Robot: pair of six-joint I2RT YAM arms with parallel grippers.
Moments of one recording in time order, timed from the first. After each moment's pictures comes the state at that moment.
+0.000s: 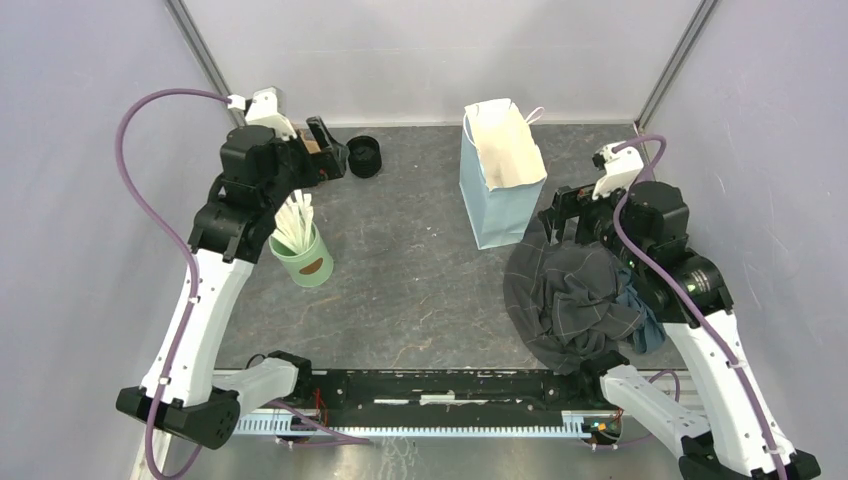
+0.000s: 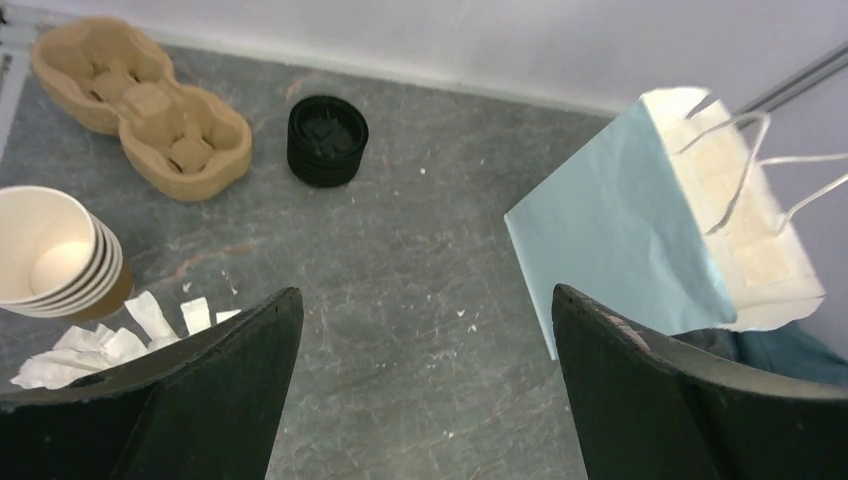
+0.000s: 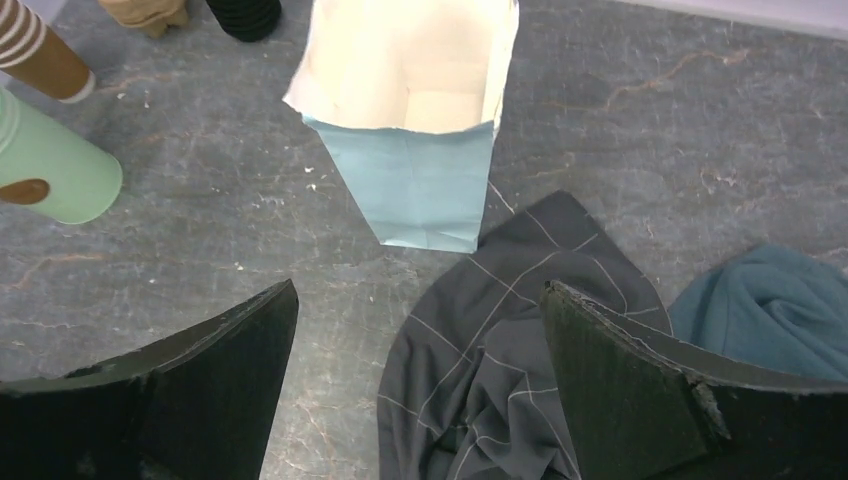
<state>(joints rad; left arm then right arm) -0.29 1.10 1.47 -0.63 -0.11 -0.37 0.35 0.83 1.23 -0.73 -0.01 0.10</state>
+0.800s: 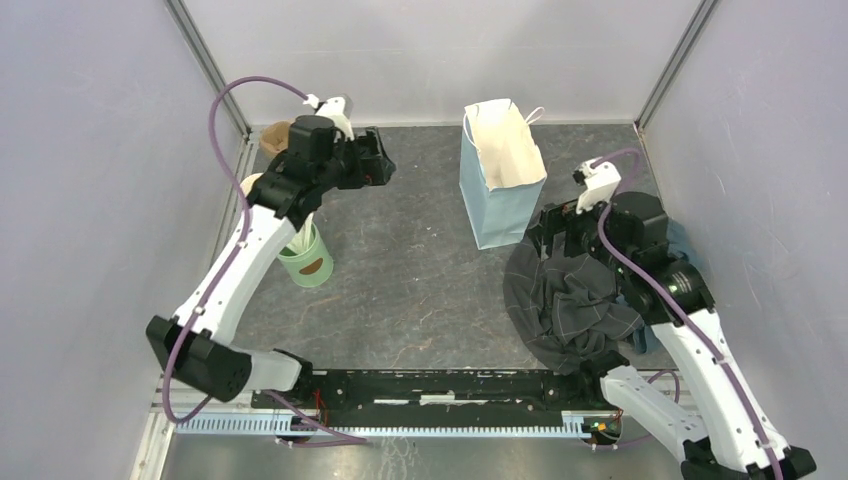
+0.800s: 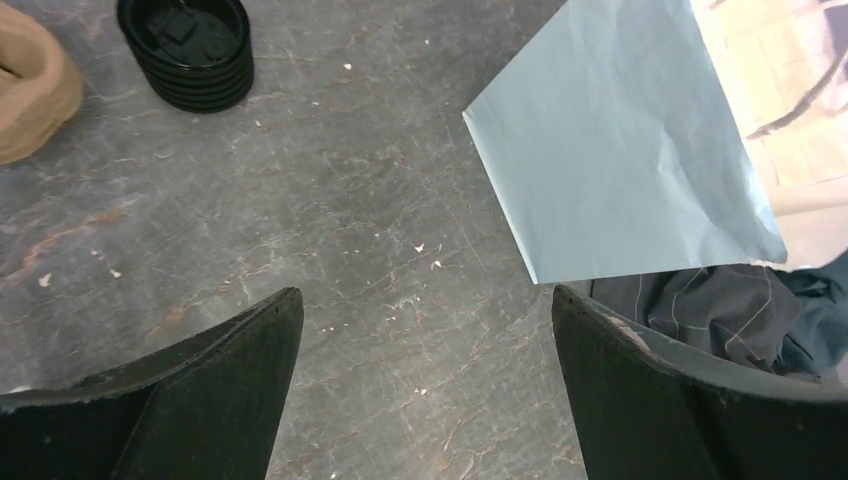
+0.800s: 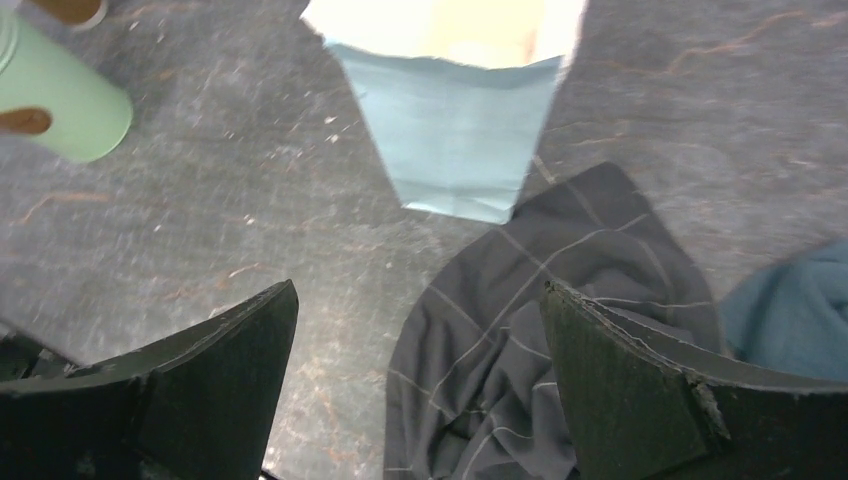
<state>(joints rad) -0.38 1.30 1.41 -0.57 0.02 -0.37 0.37 0.80 1.09 -0.69 -0.06 0.08</state>
